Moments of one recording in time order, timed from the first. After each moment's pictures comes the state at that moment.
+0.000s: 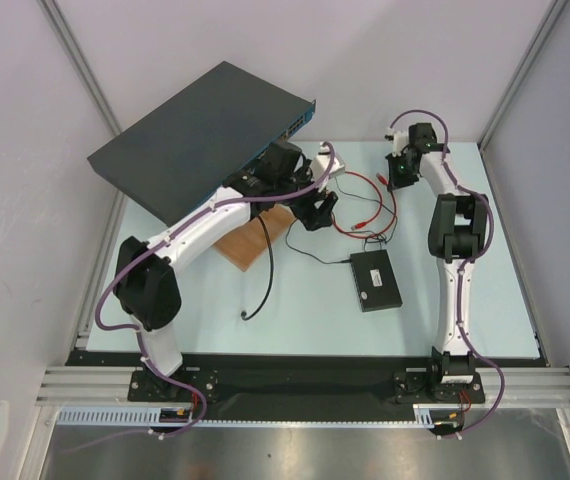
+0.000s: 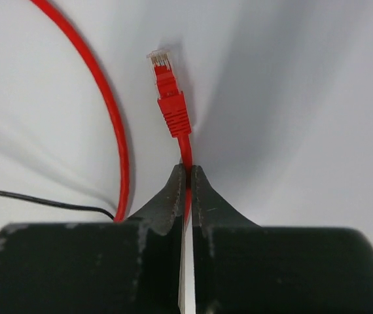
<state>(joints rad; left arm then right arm) -0.66 1.81 1.65 -0.52 0.42 0.27 0.02 2.51 2.22 -0.71 -0.25 -0.23</state>
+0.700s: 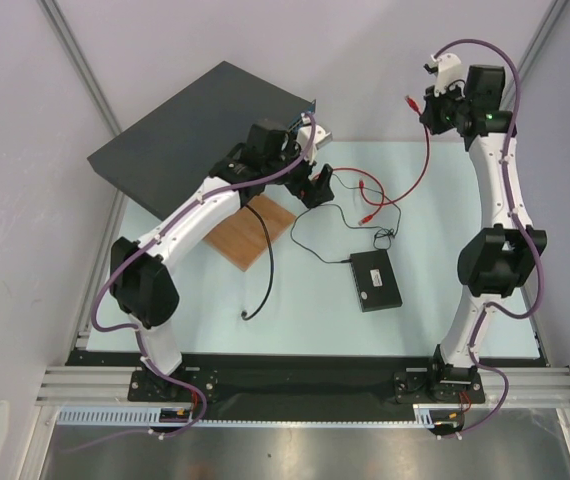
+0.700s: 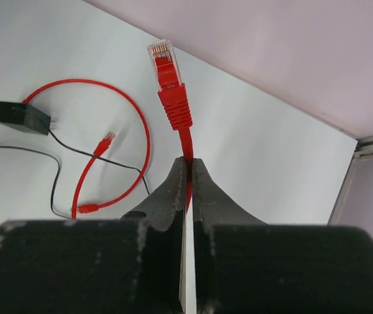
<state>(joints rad) -0.60 1.81 1.74 -0.45 0.42 0.16 -0.05 1.99 2.16 -0.63 -0.37 -0.35</state>
